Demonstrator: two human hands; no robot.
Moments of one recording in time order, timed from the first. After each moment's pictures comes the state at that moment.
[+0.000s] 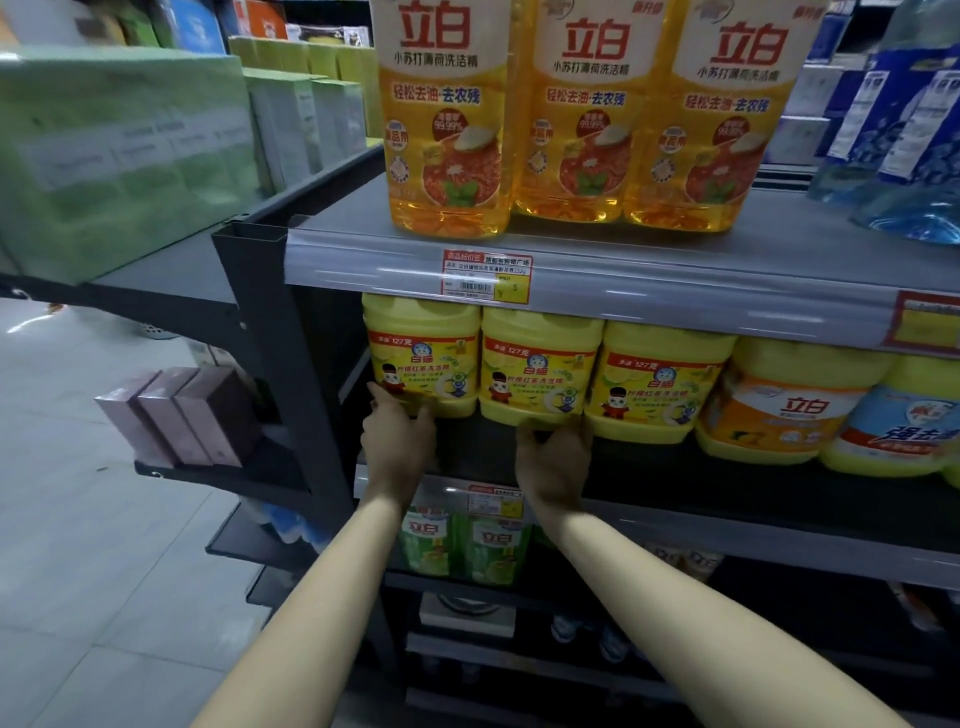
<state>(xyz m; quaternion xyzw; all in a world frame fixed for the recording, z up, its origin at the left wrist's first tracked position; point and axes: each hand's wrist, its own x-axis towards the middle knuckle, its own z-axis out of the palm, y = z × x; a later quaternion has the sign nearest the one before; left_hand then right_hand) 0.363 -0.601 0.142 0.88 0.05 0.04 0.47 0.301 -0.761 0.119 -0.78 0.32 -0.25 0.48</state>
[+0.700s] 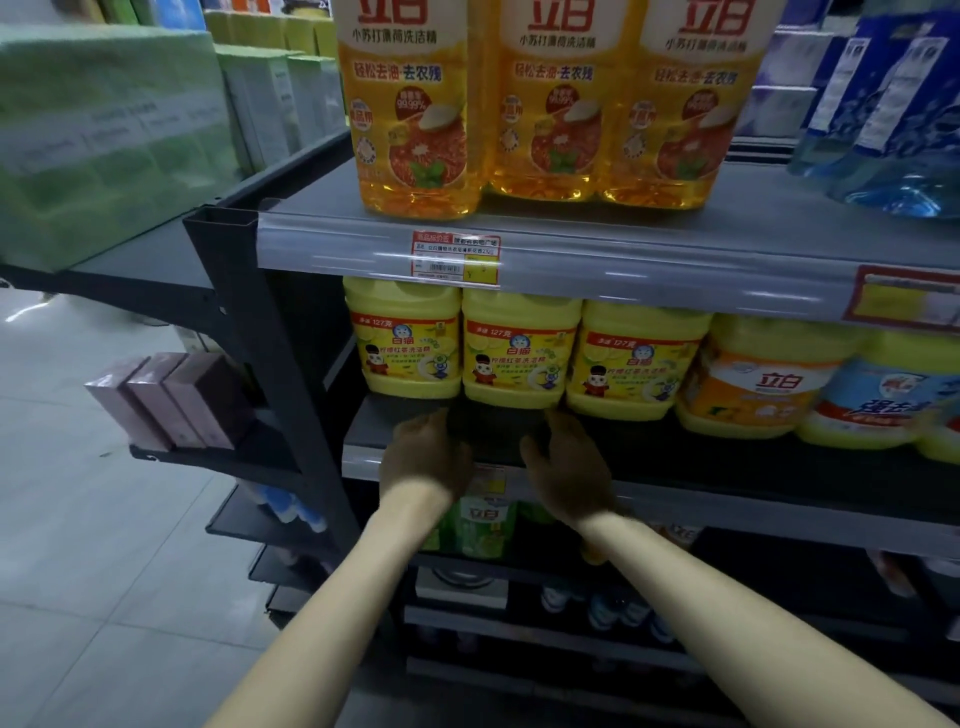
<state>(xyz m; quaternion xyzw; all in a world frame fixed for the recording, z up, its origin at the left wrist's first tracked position) 0.296 -0.624 0.142 0.95 -0.13 0.04 0.30 0.247 -0.807 0.115 -0.92 0.16 -0.10 0.33</state>
